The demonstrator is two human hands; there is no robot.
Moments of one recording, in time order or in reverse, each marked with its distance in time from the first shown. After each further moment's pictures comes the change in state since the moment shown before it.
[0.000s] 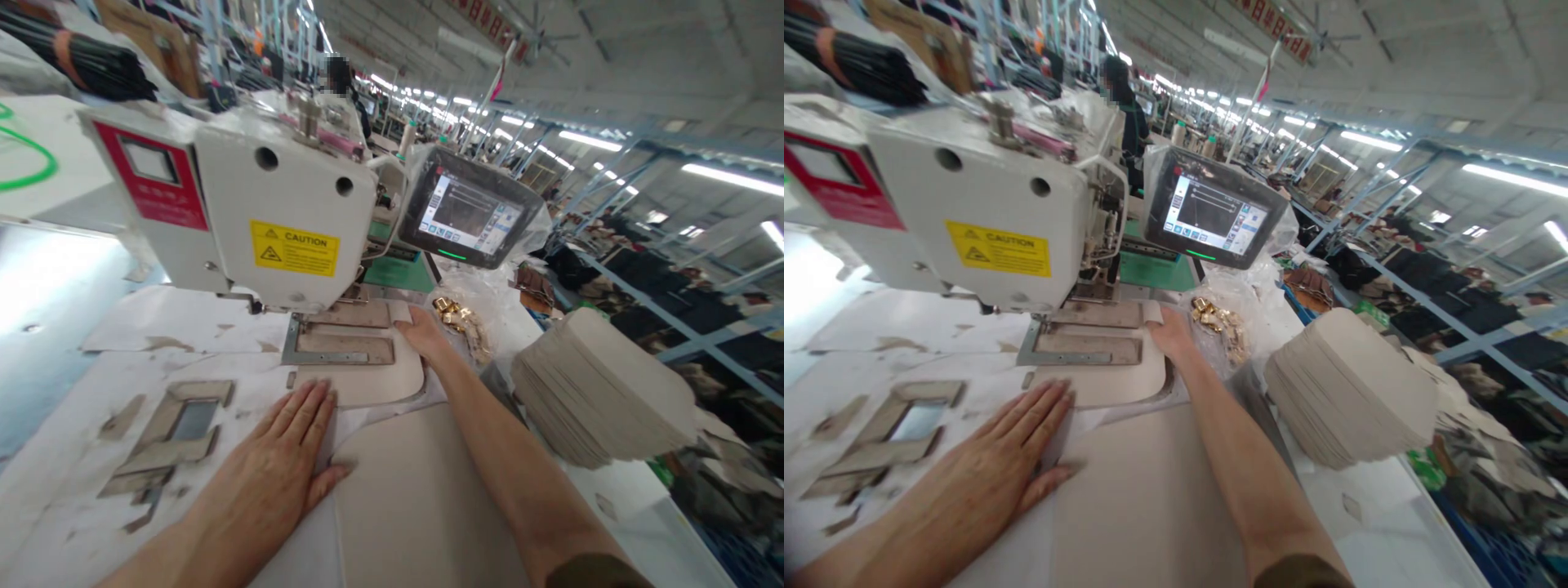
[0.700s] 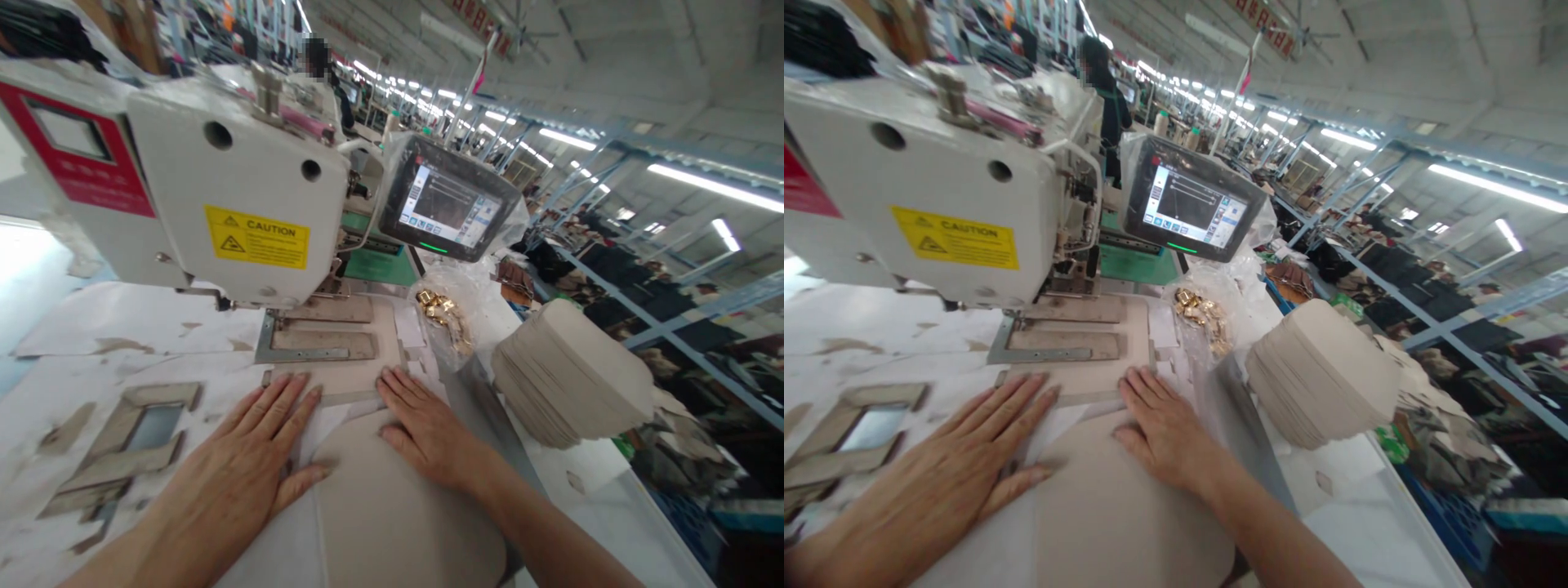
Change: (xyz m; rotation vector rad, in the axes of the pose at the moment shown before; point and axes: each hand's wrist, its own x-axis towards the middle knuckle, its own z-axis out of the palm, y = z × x) left_hand 0.000 -0.011 -0.005 -0.031 0.020 0.049; right_hand -0.162 0.027 -0.007 -0.475 -0.211 -0.559
